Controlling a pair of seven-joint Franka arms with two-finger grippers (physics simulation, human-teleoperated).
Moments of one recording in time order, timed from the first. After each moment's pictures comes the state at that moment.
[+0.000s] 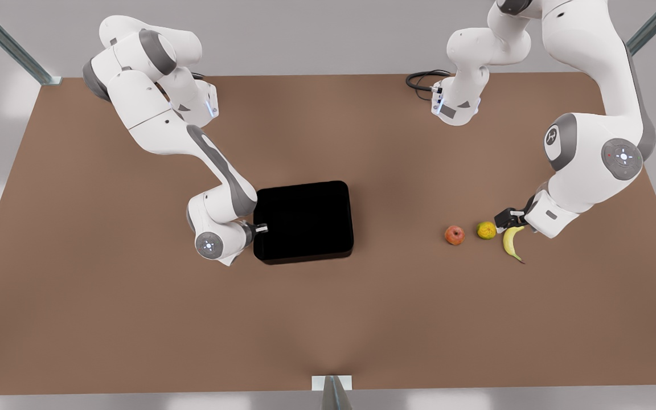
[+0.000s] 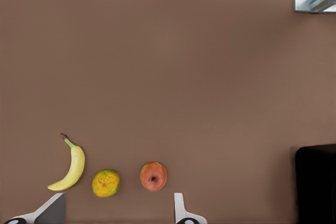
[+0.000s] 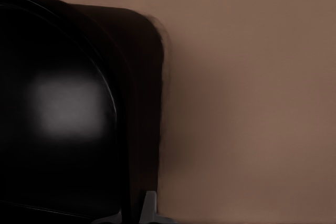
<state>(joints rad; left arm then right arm) -0.03 0.19 -0.06 -1.61 -0.05 1.84 -0.09 0.10 0.68 0.35 -1.68 0.12 1.97 0.18</state>
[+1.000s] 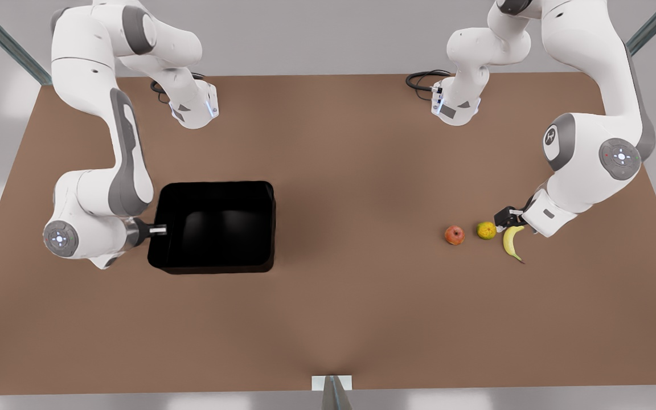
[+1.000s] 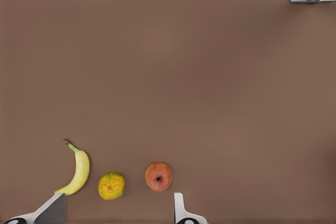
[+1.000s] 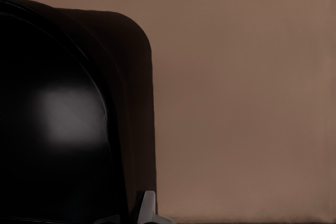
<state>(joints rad) -0.03 0.19 -0.06 -1.61 -0.03 1.84 -0.04 0.09 0.42 -0.07 -1.49 0.12 1.53 -0.01</state>
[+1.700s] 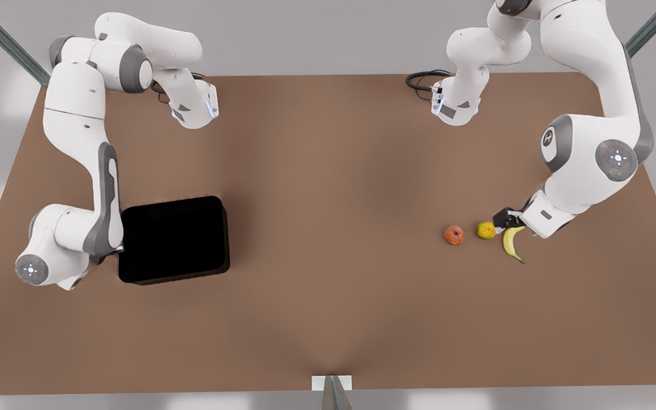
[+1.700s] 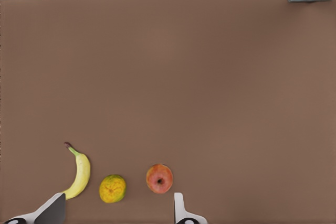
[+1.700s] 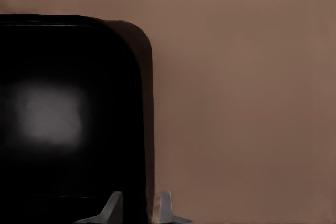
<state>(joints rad) -0.04 0.20 -0.06 -1.61 -0.02 1.85 -0.03 0.04 0.62 -0.25 -1.43 0.03 1.68 -0.37</state>
